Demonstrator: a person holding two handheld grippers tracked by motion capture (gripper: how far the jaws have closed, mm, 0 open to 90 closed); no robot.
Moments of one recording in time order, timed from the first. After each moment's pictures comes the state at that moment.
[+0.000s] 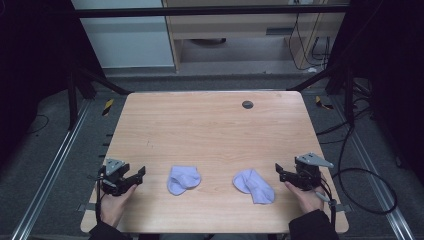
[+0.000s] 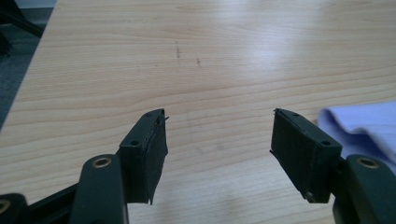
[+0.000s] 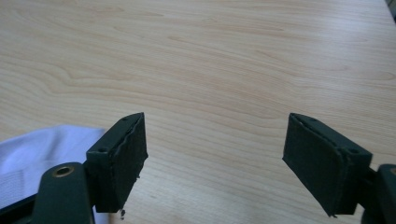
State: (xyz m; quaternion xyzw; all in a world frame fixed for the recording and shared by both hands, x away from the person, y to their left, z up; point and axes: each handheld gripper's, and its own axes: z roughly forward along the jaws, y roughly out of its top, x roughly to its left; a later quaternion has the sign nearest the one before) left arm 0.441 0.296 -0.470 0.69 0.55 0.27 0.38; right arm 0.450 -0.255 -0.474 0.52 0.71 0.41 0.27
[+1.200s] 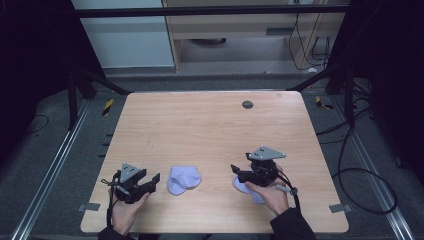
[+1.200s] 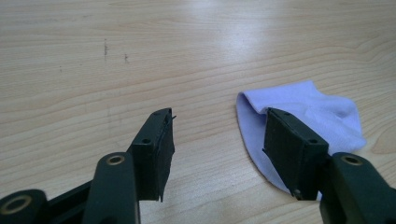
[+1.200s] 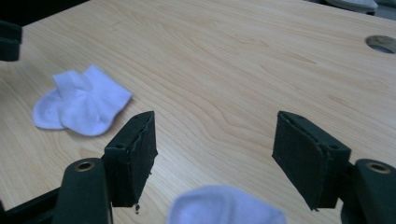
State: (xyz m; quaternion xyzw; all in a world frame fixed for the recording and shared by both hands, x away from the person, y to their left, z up) left arm 0.422 0.255 -0.468 0.73 0.51 0.23 0.40; right arm 0.458 -0.135 -0.440 0.38 0.78 0.45 0.19
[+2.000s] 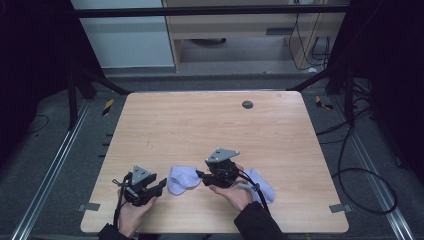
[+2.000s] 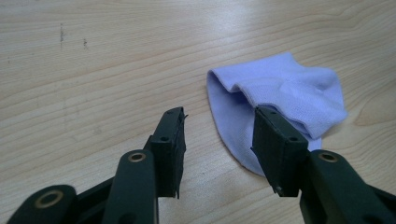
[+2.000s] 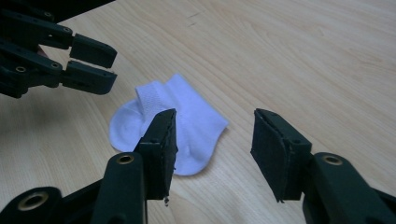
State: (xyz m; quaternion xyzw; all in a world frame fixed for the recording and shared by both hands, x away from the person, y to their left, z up) left arm 0.422 0.236 -0.478 0.76 0.48 0.21 0.38; right arm 0.463 -0.036 -0.444 0.32 0.83 0.44 0.13
